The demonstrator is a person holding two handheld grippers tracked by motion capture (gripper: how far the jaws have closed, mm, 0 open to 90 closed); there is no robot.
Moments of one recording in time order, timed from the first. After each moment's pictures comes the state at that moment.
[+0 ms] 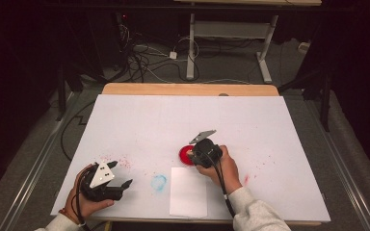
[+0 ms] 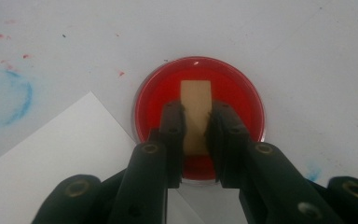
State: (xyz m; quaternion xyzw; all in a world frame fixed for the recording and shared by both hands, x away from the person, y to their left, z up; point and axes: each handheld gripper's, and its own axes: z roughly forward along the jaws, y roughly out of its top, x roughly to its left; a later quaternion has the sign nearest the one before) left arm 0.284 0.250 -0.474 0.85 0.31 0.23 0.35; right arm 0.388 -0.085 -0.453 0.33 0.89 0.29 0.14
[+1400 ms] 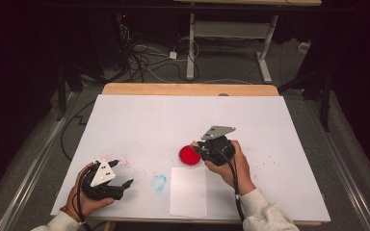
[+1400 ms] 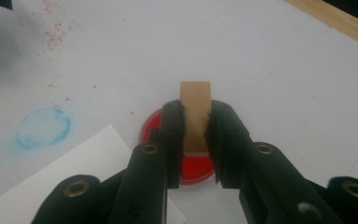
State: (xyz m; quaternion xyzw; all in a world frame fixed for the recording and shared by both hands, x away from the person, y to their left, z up) left arm 0.289 0.250 -0.477 0.86 0.30 0.23 0.35; right arm 0.370 -0.113 -0.407 0.30 0.86 0.38 0.18
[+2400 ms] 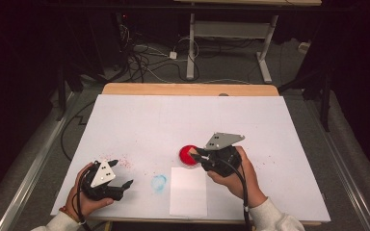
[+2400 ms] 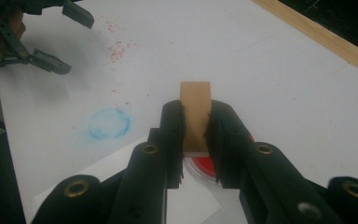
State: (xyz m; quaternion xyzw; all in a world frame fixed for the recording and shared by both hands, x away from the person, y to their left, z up) left arm 0.288 0.248 -0.475 0.86 0.29 0.24 0.35; right arm 0.326 -0.117 -0.376 0.24 0.86 0.41 0.17
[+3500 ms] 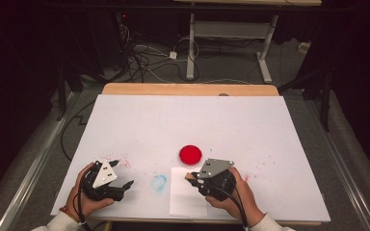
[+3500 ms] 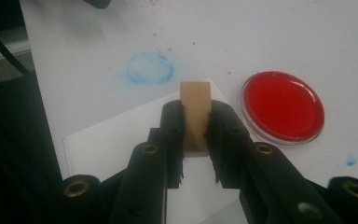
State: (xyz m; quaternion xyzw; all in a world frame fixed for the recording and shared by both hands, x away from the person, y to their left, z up) left arm 0.287 0.247 -0.475 0.86 0.29 0.24 0.34; right arm 0.292 -0.108 -0.422 0.20 0.90 0.37 0.15
